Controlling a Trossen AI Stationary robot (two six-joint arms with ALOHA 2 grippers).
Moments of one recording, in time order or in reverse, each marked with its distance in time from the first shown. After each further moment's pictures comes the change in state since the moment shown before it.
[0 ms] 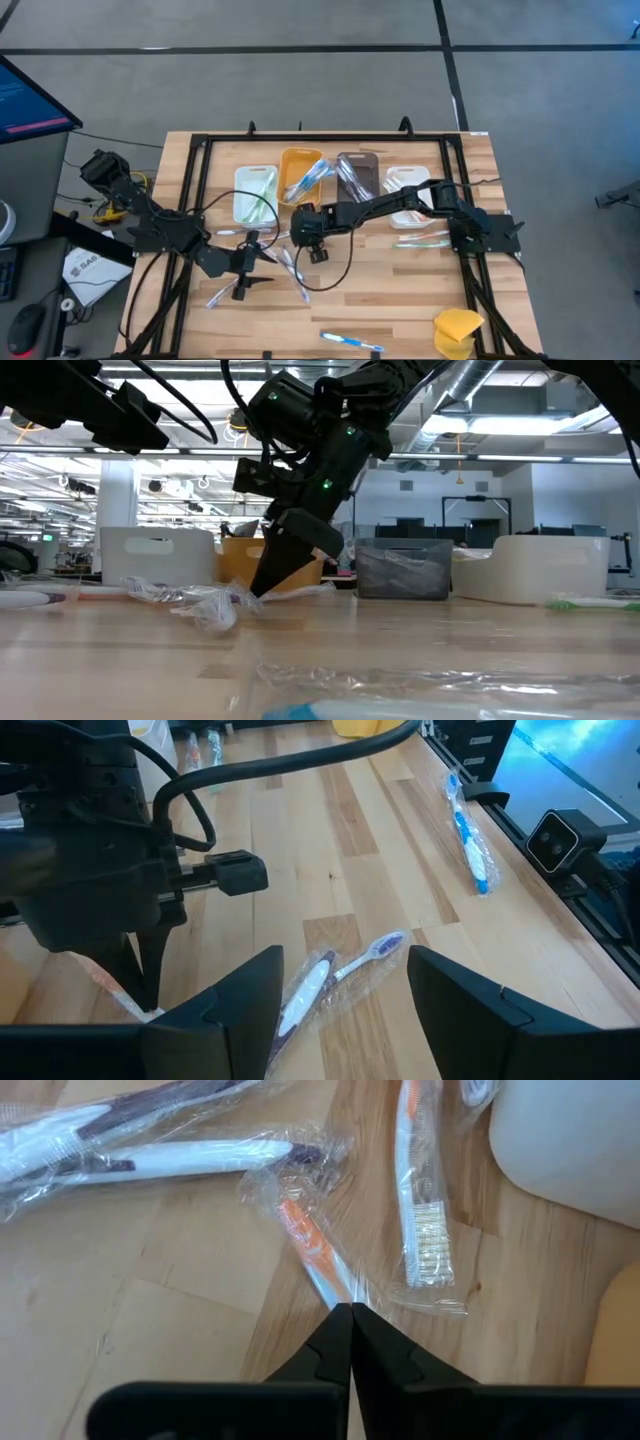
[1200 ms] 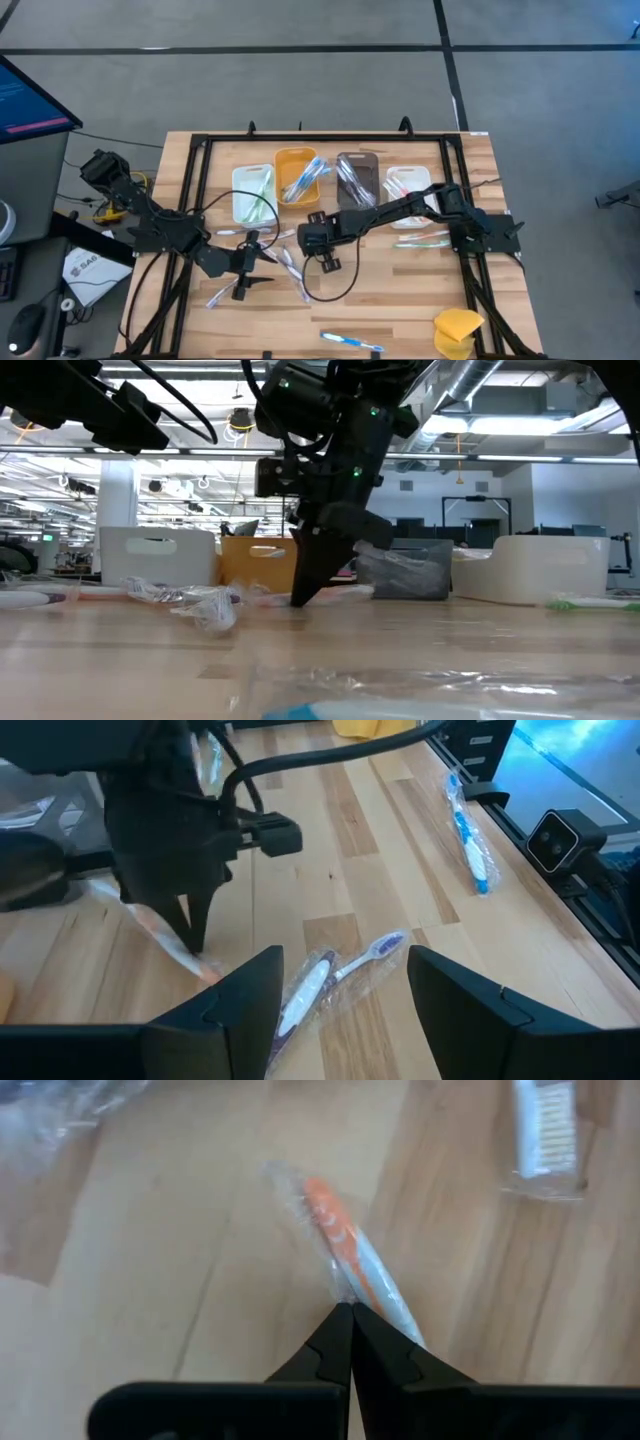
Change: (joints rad) left arm 0.000 0.000 0.000 0.000 0.000 0.000; right arm 0.077 -0.071 -0.006 -0.185 0.035 0.083
